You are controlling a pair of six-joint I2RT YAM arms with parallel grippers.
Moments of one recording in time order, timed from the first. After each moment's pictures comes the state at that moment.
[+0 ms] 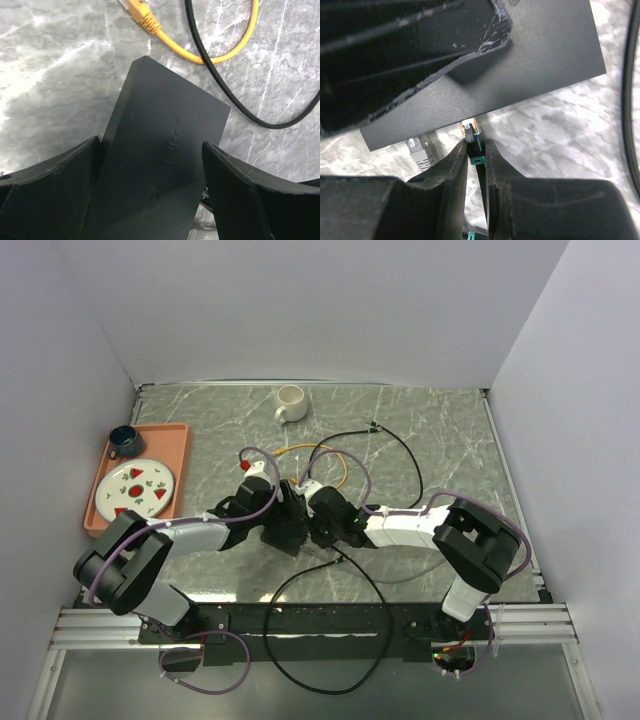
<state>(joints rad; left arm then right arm) -0.65 1.48 0.55 0.29 -0.06 -0.75 0.93 1.67 0.84 -0.04 0.04 0.24</state>
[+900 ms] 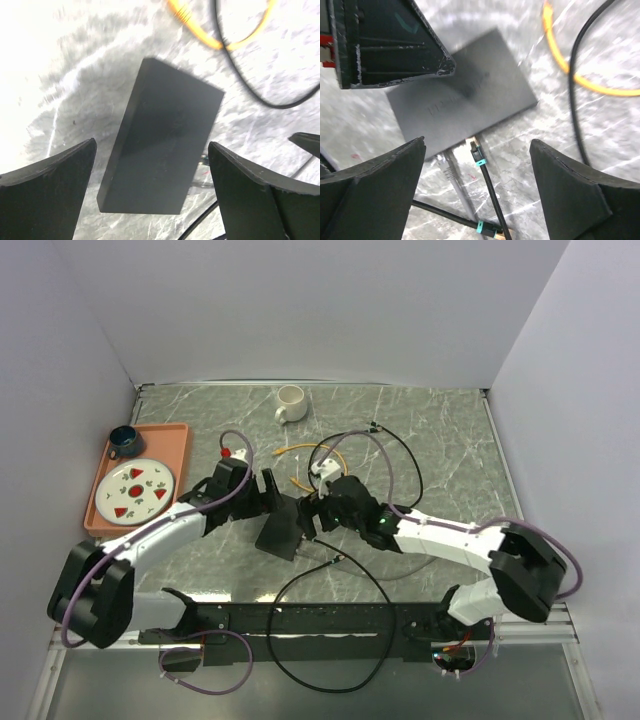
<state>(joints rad) -0.48 1.30 0.69 -0.20 0.07 -0.66 0.92 1.43 0.79 0.06 0.07 0.28</state>
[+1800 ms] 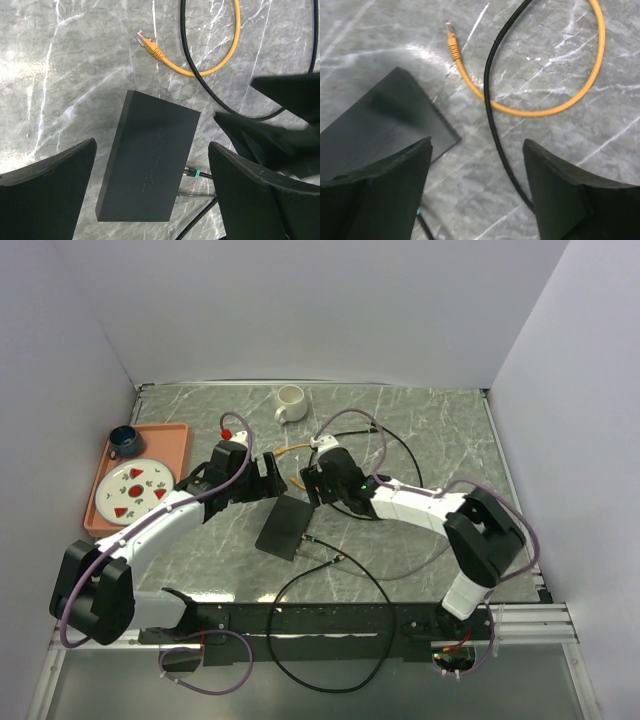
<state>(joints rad) -0.46 1.29 0.84 -0.27 0.07 -0.59 0.77 1.64 1.00 -0.05 0.17 0.23</state>
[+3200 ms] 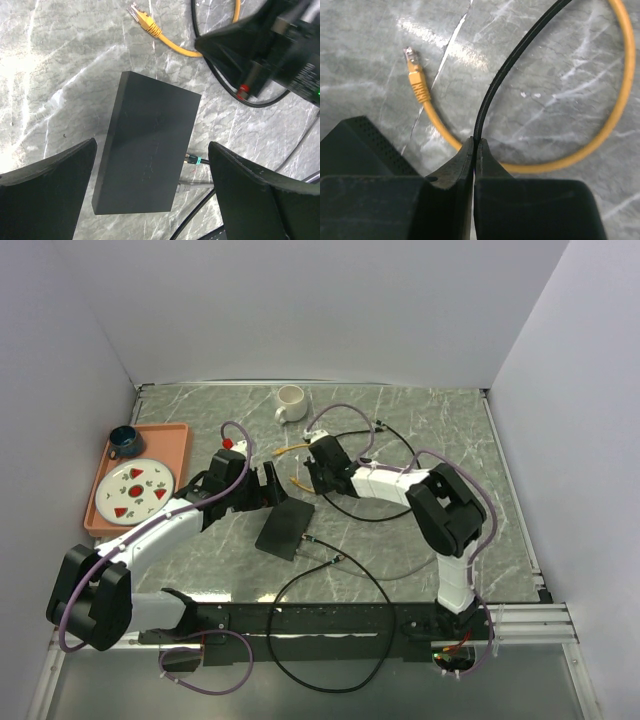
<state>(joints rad) -0.46 1.26 0.76 -0.22 0.13 -0.59 0.70 1.96 1.25 -0.11 0.11 0.23</state>
